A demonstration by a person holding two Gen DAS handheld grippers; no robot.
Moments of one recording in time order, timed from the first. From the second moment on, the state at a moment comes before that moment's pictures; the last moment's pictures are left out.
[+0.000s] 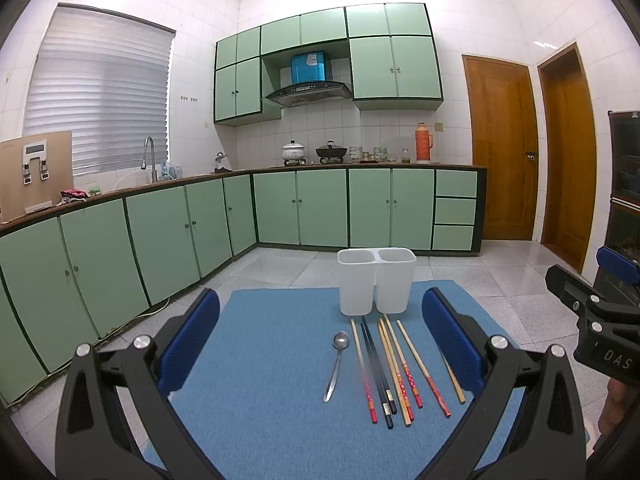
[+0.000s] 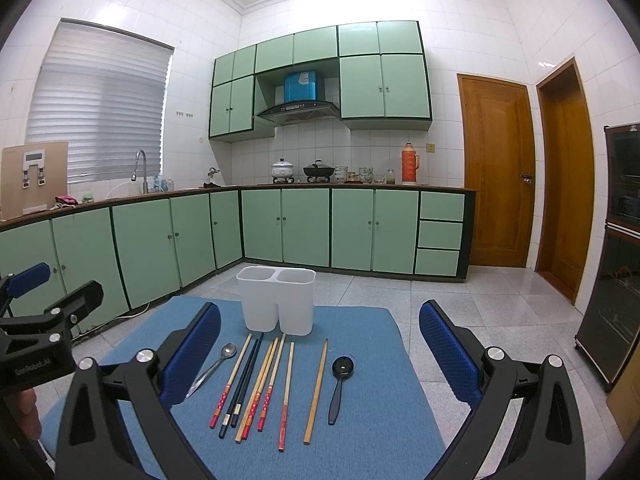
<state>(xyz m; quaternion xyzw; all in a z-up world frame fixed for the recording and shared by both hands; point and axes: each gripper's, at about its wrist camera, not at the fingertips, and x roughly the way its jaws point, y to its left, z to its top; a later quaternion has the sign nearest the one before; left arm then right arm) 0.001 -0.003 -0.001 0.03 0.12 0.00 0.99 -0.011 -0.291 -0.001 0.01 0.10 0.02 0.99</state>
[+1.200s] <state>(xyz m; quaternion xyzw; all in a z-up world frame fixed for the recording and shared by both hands) 0.001 -0.004 0.000 0.03 0.12 0.00 0.99 -0.012 -0.296 0.001 0.01 0.10 0.03 0.99</state>
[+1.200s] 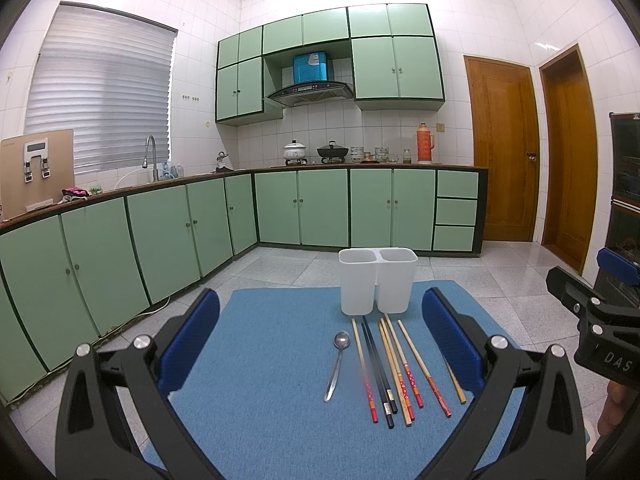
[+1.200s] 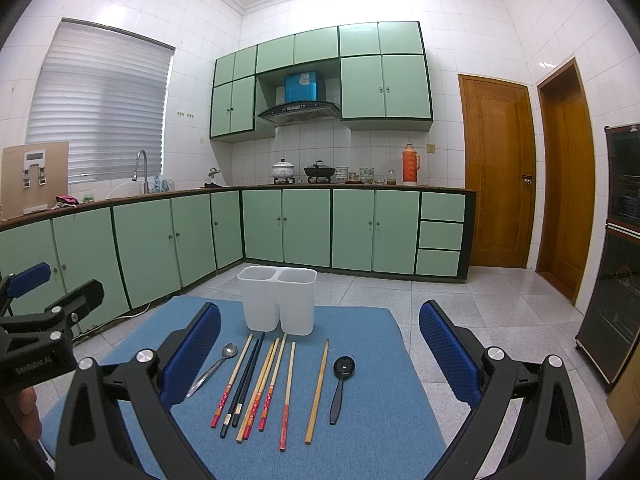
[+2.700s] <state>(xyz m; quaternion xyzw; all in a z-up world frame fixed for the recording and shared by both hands) 0.040 0.018 -0.024 0.03 0.18 0.03 0.98 0.023 -0.303 -0.023 0.00 0.15 0.01 0.99</state>
